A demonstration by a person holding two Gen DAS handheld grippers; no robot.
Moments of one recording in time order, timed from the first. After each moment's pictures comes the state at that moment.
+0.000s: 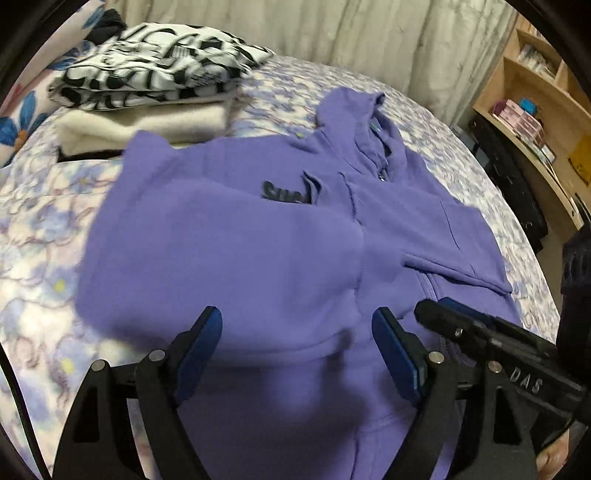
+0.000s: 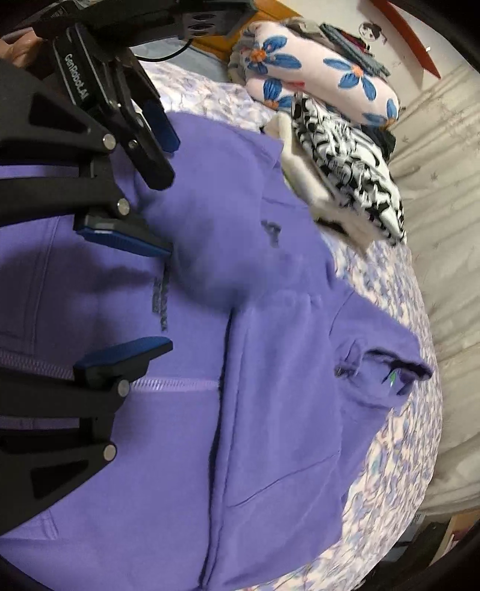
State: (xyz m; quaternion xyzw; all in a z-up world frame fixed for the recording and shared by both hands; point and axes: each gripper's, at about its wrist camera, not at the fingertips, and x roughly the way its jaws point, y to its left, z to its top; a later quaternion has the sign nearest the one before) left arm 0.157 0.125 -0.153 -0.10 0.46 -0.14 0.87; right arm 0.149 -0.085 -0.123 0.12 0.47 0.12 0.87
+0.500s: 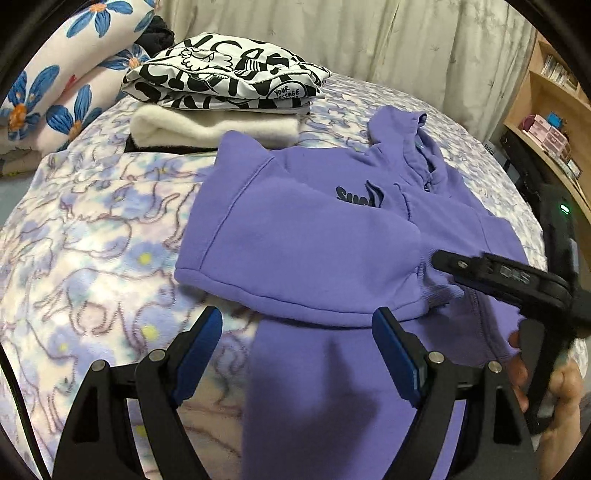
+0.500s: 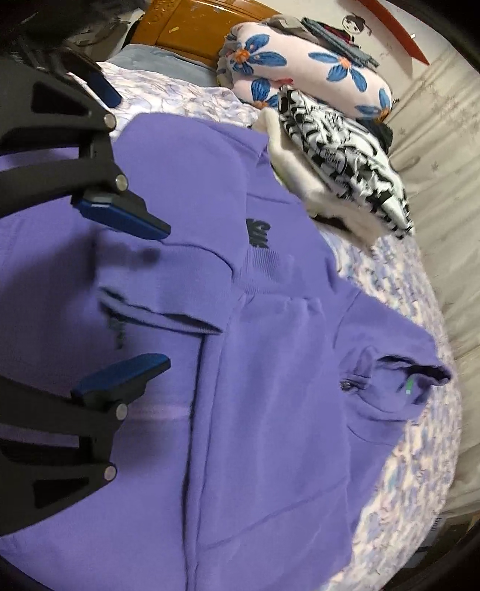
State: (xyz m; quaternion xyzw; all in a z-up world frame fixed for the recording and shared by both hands) left arm 0.125 0.177 -0.146 -0.09 0.44 -0.06 0.89; right arm 0.202 -0.078 -0.150 0.15 0.51 0.11 0.84
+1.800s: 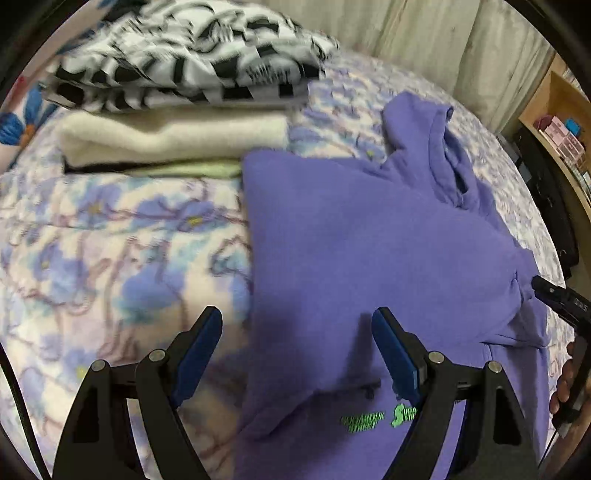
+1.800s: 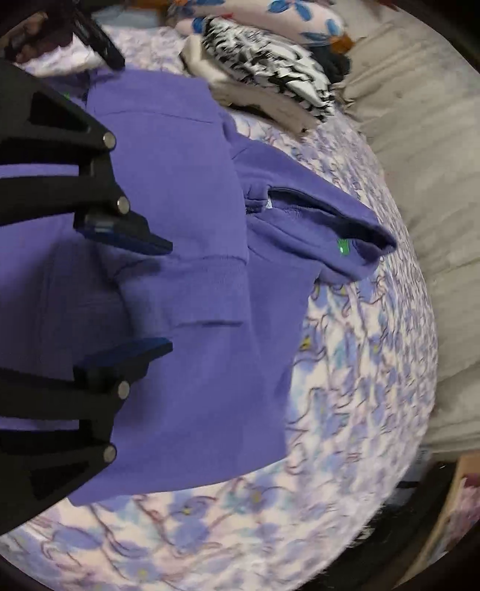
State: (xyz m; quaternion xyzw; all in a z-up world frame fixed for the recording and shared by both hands) left arm 0.267 0.157 -0.173 -0.11 0.51 -0.08 0.85; right arm 0.240 -0.245 -0.114 0.14 0.48 -0.02 0.87
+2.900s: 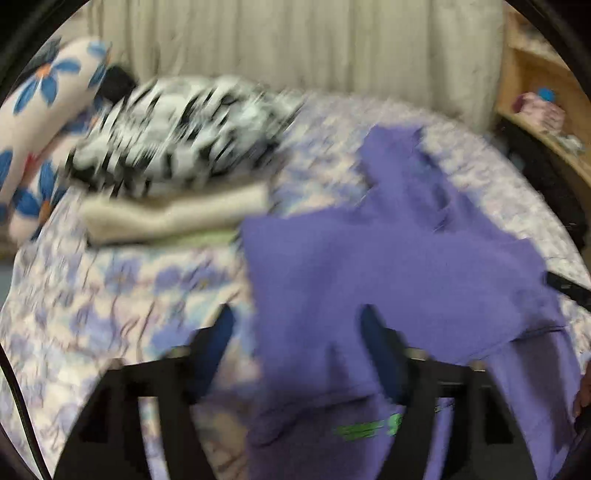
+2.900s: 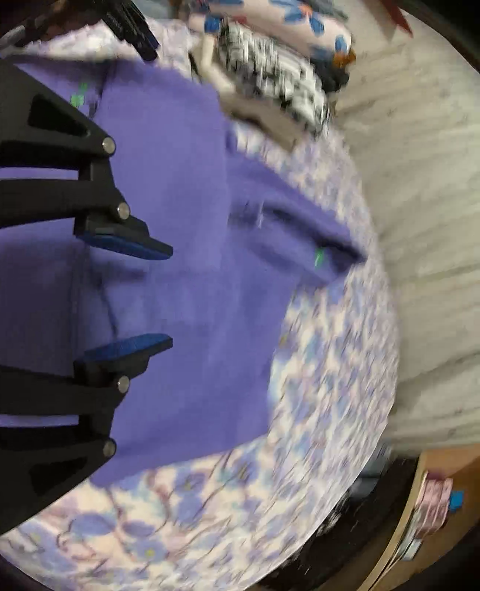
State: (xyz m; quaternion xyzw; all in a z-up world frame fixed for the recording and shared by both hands) left arm 0.235 0.130 -0.125 -0.02 0.38 -0.09 0.92; right arm 0.200 -0.193 -0.091 0.09 0.41 0.01 0.91
